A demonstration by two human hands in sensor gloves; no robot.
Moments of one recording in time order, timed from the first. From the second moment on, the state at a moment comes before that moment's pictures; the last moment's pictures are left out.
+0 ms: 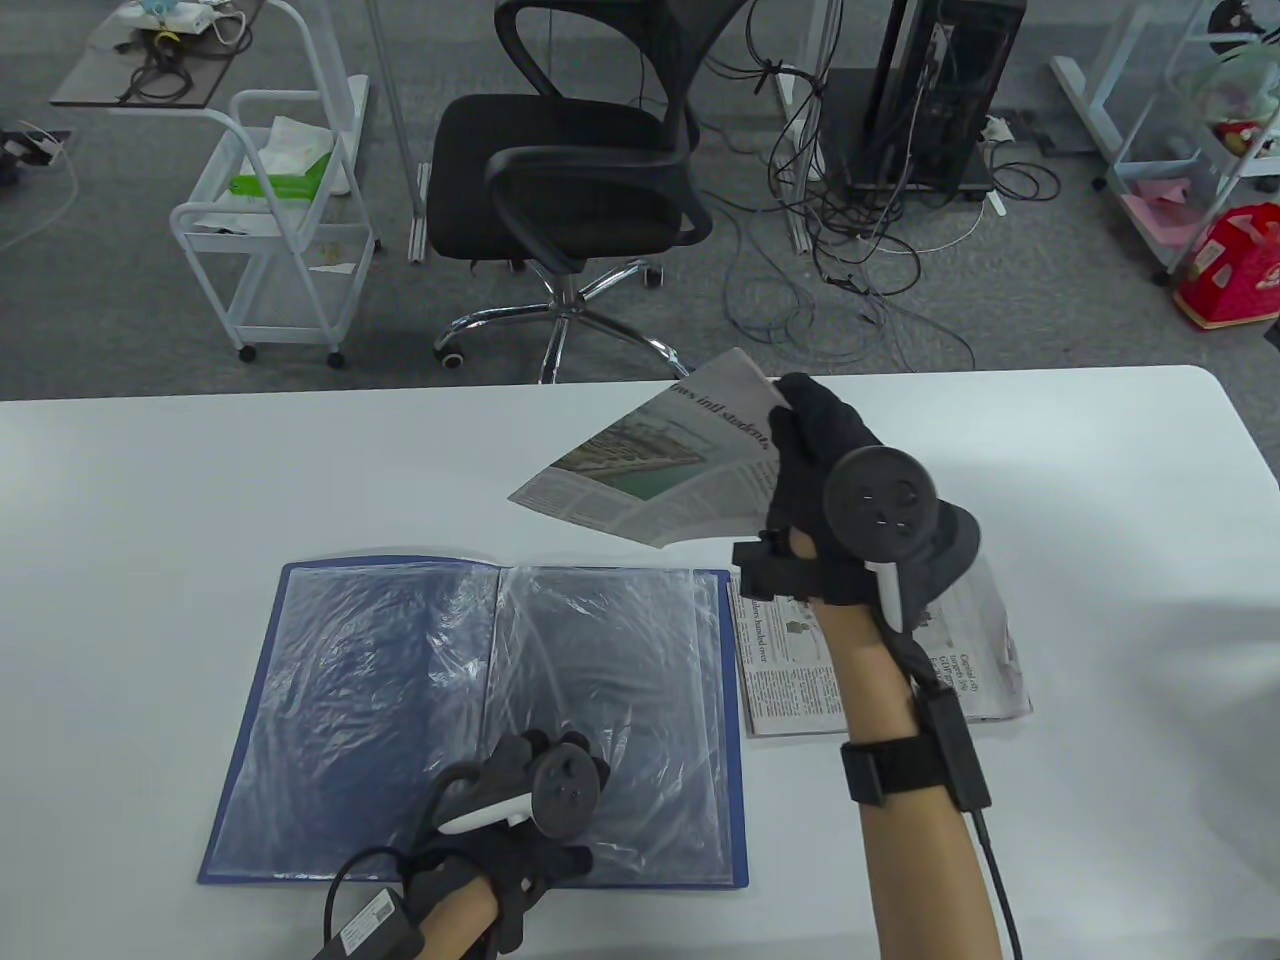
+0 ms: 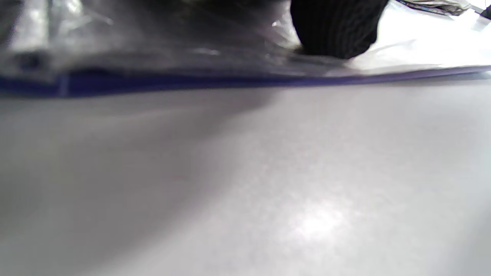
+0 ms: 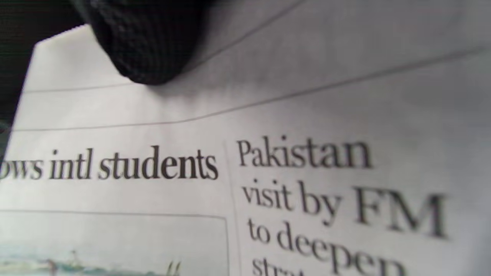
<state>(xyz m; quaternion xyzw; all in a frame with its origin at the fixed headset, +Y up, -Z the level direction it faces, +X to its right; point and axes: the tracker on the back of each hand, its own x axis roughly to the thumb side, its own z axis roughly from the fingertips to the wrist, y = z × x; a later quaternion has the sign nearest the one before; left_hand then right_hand) -0.115 -0.784 -0.213 -0.31 -0.22 0.06 0.92 0.157 -0.537 -0.339 -0.07 -0.31 0.88 0.35</state>
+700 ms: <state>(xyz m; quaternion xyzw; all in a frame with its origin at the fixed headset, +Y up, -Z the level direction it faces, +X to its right) -0.115 -0.784 -0.213 -0.31 -0.21 0.07 0.92 0.355 -0.715 -0.343 -0.36 -0.10 0.87 0.33</state>
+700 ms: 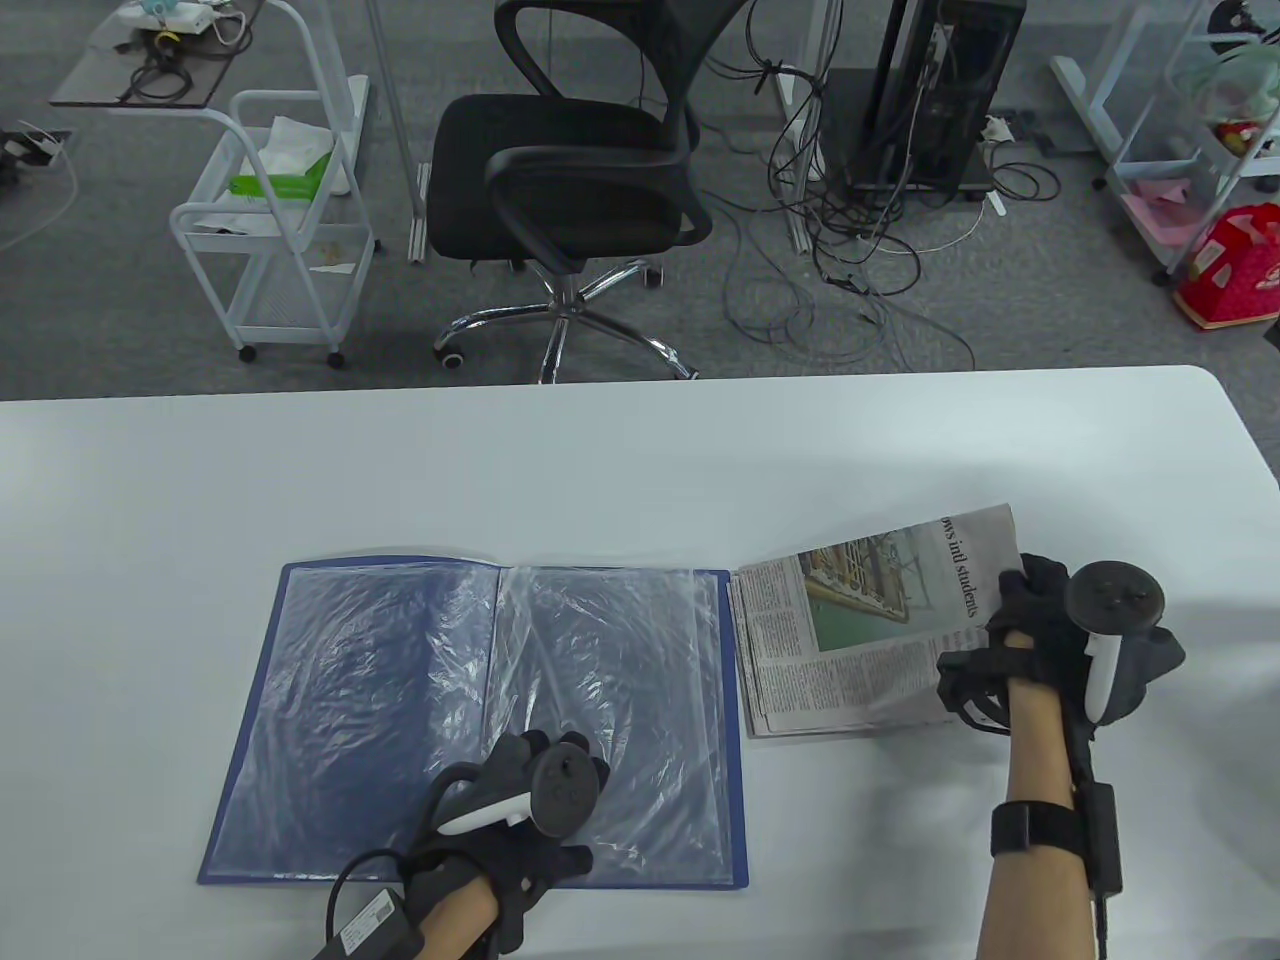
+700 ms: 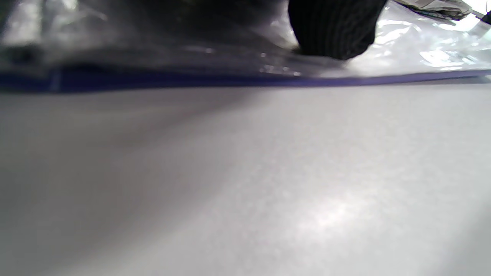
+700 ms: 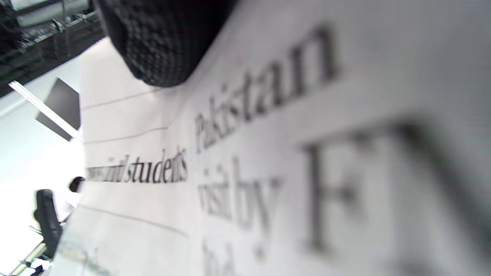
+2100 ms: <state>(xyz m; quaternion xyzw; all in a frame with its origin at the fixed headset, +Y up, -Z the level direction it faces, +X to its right) -0.115 -0.784 -0.213 -0.31 -0.21 0.07 0.92 0.165 -0.650 -0.280 -0.05 -0.20 0.96 0.17</state>
